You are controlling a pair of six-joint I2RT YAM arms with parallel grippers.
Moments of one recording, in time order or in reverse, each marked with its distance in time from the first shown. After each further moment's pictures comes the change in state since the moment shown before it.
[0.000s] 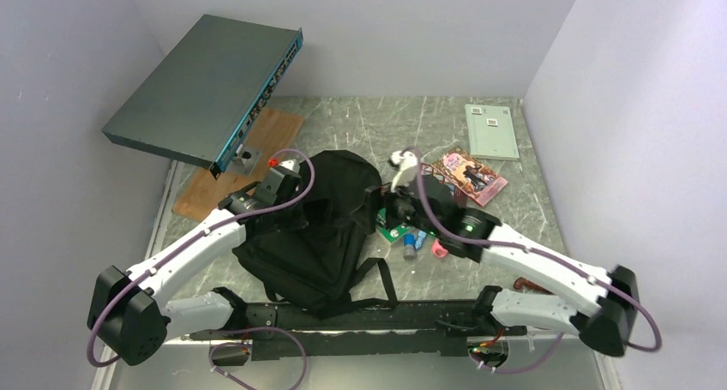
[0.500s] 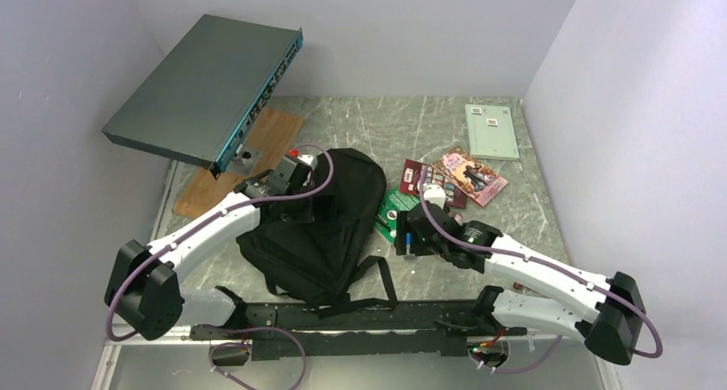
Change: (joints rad) left arm 0.000 0.145 0.091 0.002 0.046 0.198; right arm -0.016 -0.156 -0.179 -0.433 0.269 0.325
